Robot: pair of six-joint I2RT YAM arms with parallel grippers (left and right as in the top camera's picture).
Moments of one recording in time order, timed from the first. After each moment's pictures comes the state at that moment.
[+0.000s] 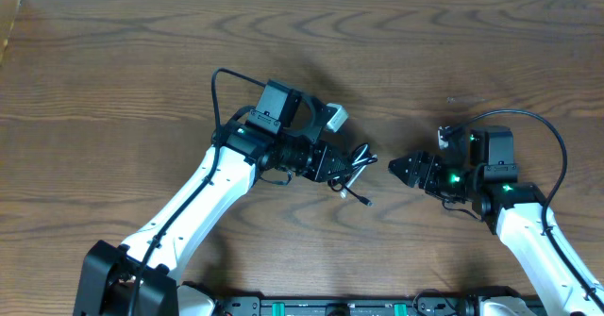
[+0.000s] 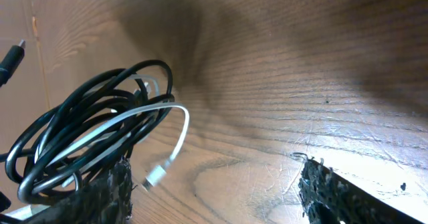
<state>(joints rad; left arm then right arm) -0.48 1.51 1.06 -0.62 0.81 -0.17 0.07 1.23 0.58 -0.36 -0.63 0.53</state>
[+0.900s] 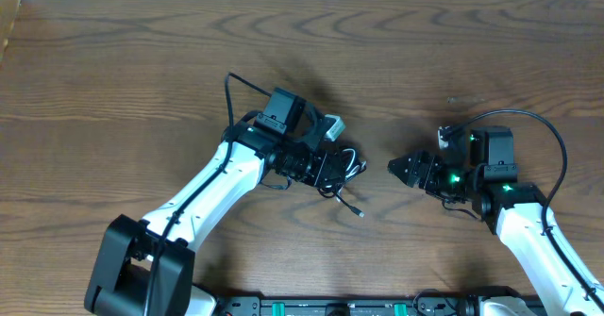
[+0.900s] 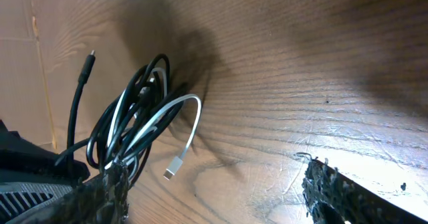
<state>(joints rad) -0.48 1.60 1.02 -0.62 0.75 -0.13 0.07 1.23 0.58 -0.36 -0.63 0.53</state>
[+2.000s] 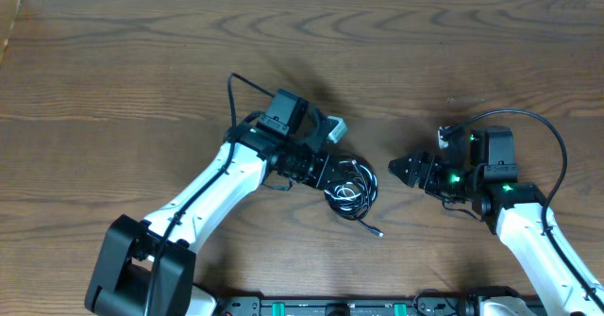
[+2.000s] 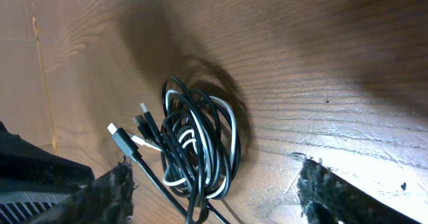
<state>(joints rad) -0.50 1.60 1.02 -0.62 0.74 -0.13 0.07 1.23 0.58 -0.36 -0.63 0.54</state>
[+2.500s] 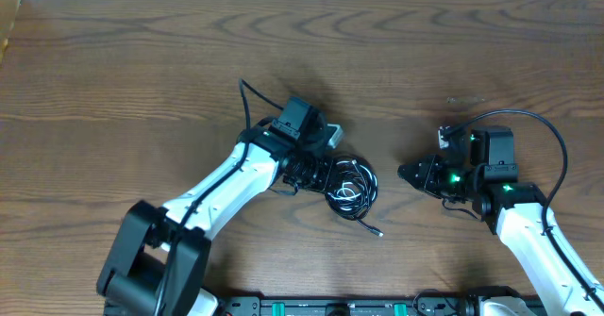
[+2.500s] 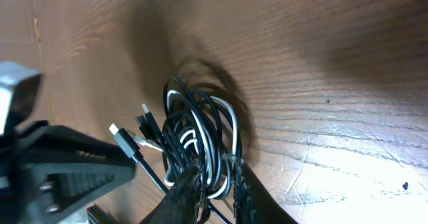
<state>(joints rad) -0.54 1.67 1.00 -0.61 0.57 -0.30 0.07 1.23 0.58 -0.36 -0.63 0.54</state>
